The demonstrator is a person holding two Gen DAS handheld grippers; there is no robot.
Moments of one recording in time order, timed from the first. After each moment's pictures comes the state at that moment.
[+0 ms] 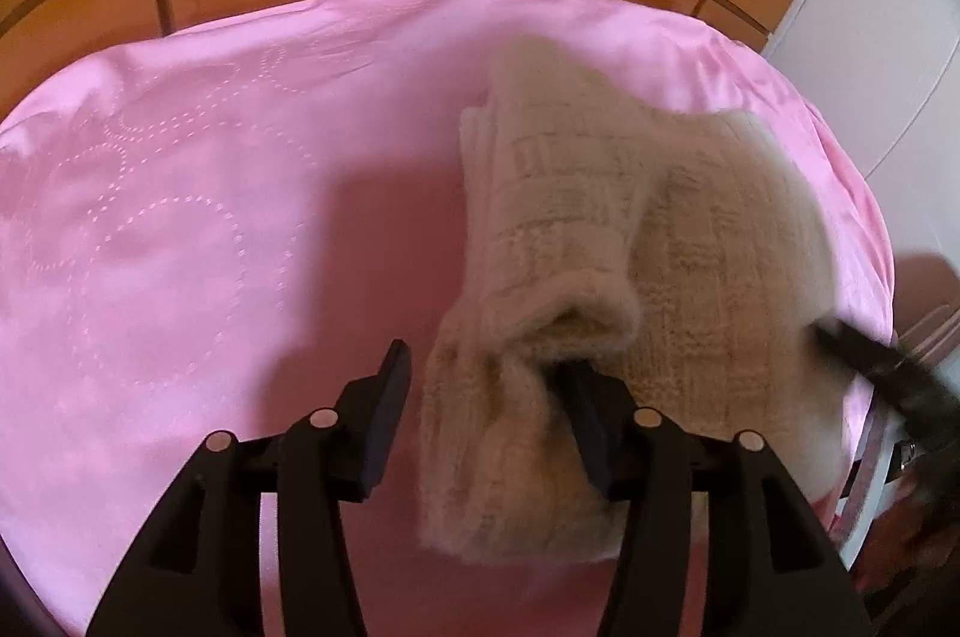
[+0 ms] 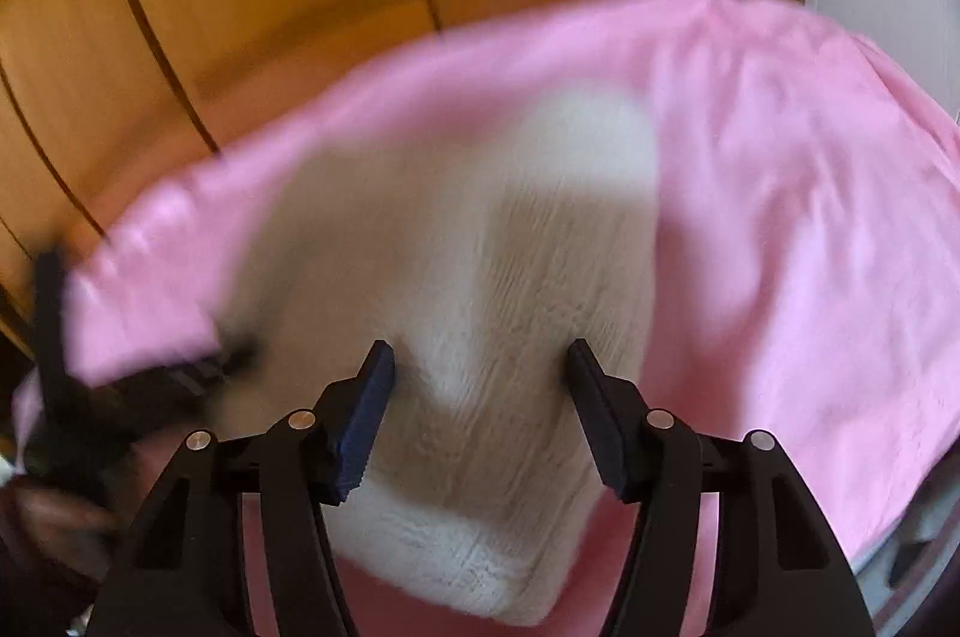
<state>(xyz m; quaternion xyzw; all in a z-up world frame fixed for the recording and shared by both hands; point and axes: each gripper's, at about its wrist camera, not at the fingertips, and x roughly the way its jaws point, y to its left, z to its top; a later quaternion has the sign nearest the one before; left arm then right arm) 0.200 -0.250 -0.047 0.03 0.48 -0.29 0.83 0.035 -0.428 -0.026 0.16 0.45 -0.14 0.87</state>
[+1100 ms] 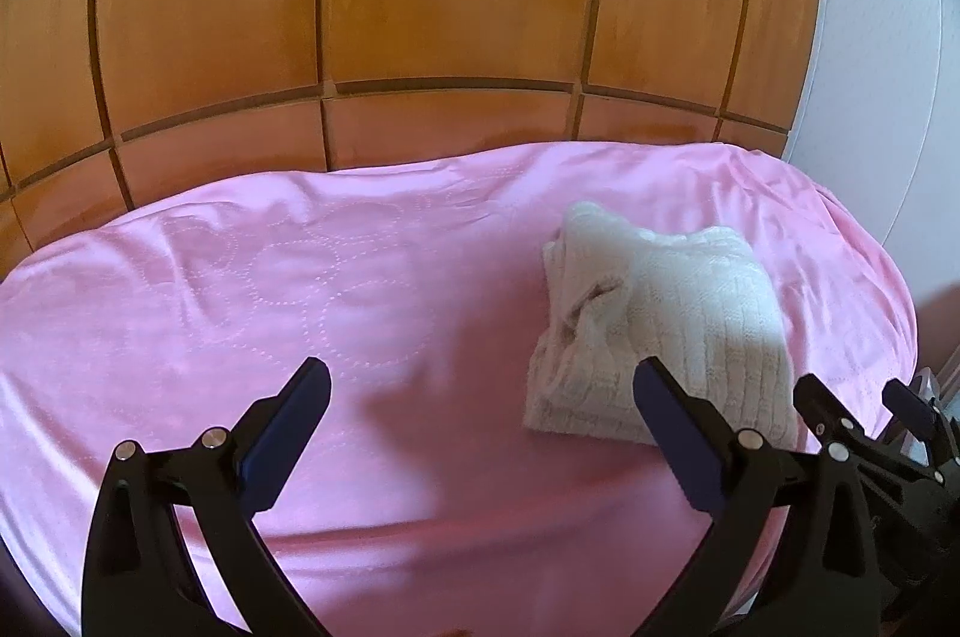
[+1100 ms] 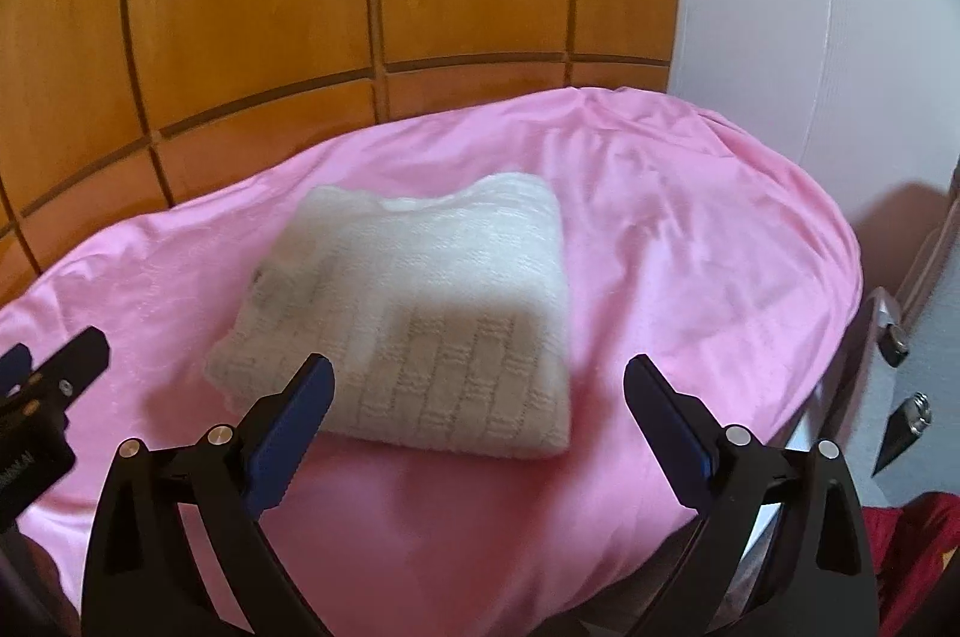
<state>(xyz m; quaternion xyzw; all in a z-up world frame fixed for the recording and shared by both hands) 0.093 -0.163 0.046 0.03 0.32 -0.20 0.93 -0.039 -0.314 0.046 0.10 0.35 -0.31 0.88</state>
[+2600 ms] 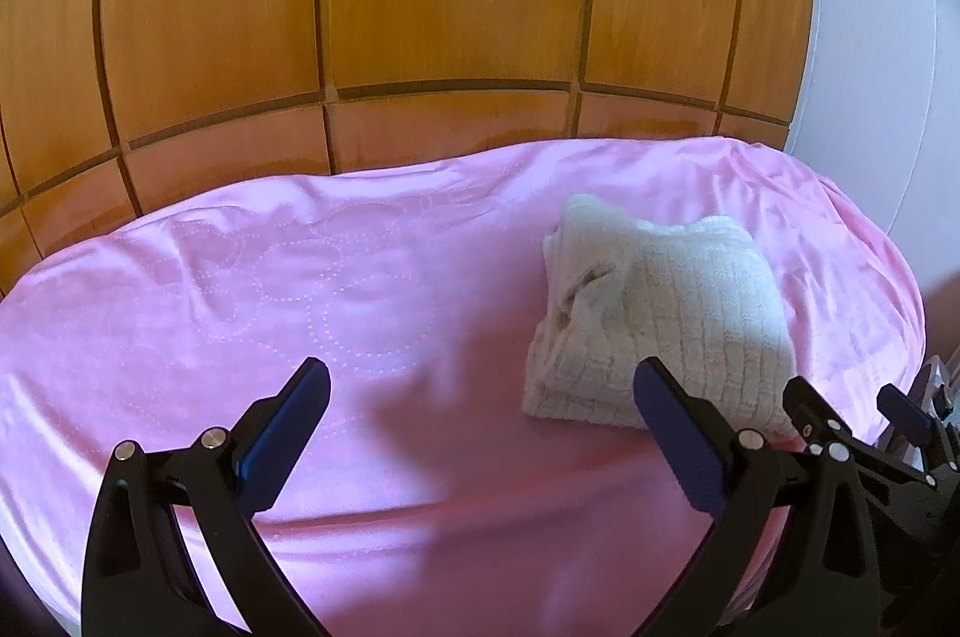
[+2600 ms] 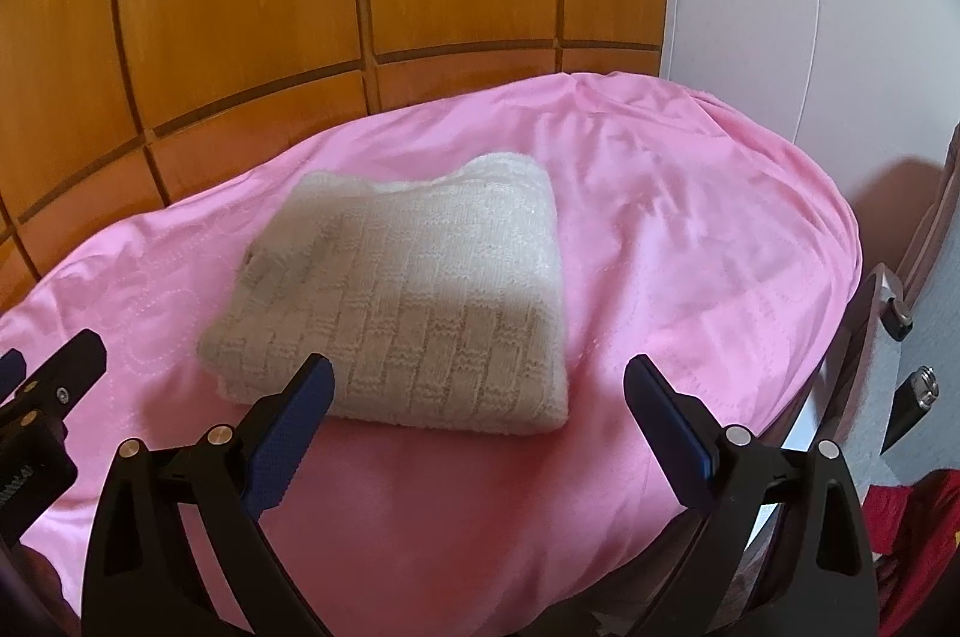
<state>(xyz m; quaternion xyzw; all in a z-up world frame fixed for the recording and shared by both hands) 0.079 -0.164 0.045 0.04 0.31 -0.19 0.93 -0.048 -0.317 0.033 0.12 0.35 -0.31 0.88</state>
